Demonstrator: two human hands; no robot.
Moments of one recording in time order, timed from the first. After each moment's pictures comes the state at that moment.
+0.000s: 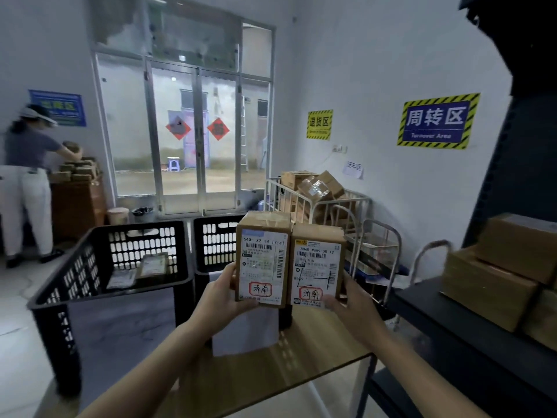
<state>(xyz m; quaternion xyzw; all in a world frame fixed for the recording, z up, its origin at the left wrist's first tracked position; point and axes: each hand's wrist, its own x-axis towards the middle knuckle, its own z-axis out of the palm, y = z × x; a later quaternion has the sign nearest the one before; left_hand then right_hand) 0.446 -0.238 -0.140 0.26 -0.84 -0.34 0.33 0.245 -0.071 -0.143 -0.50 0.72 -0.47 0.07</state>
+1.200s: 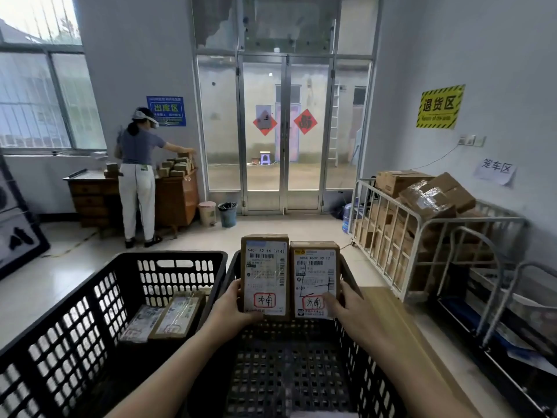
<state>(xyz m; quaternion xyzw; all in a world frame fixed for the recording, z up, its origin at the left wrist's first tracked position) 0.301 -0.578 -0.171 0.46 -0.73 -0.40 0.32 0.065 -0.505 -0.171 -0.56 0.65 -0.44 0.25</state>
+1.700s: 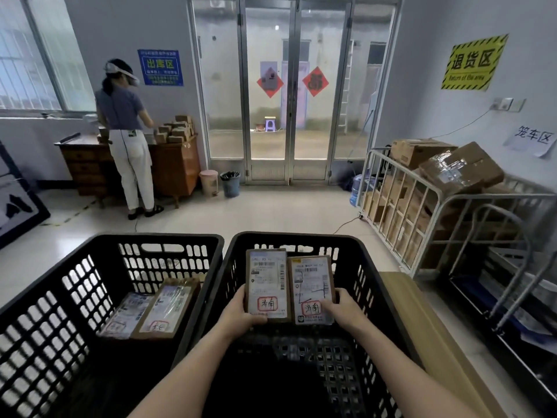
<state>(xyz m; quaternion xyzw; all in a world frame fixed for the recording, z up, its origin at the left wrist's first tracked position) 0.269 -0.677 -0.254 0.51 -0.62 -0.52 0.28 0.041 -0.631 -0.258 -0.43 0.71 -0.37 0.41</state>
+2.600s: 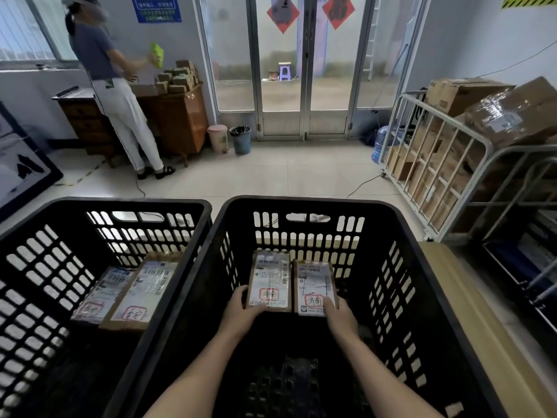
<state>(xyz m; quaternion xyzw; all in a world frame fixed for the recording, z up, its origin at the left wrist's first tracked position) 0.242 -0.733 -0.360 0.62 -0.53 -0.51 0.28 0.050 -0.695 -0.395 -0.33 0.76 -0.39 0.41</state>
